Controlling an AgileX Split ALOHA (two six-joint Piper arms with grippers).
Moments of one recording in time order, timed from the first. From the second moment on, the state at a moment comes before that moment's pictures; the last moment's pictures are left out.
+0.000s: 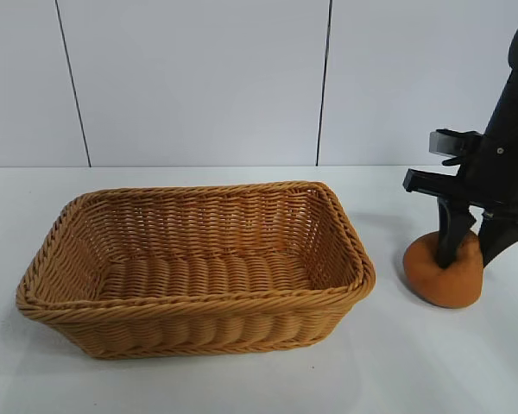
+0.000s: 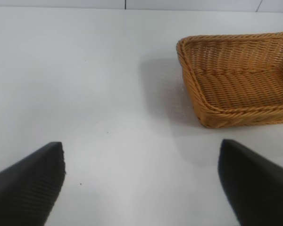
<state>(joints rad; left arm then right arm) -0.02 0.00 -0.50 -0.07 1.07 0.00 0.06 2.10 -1.38 0.23 1.01 -0.04</state>
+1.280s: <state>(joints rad) -0.02 0.00 -0.50 -0.07 1.07 0.00 0.37 1.75 -1.55 0.18 1.08 0.01</state>
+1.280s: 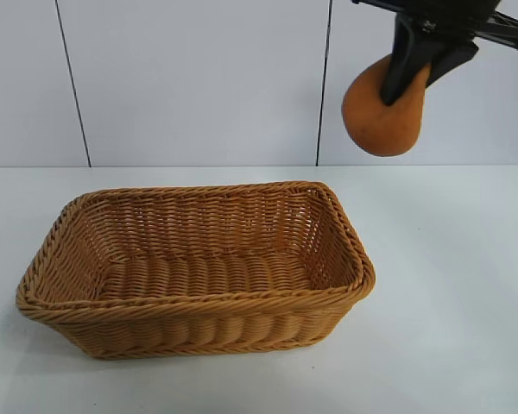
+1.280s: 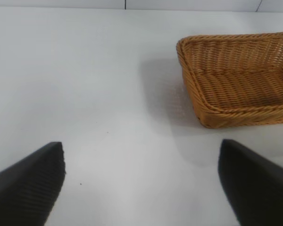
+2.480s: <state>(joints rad) -0.02 0.00 -0.50 -0.07 1.07 0.00 0.58 2.10 -1.56 0.26 0.87 -0.02</state>
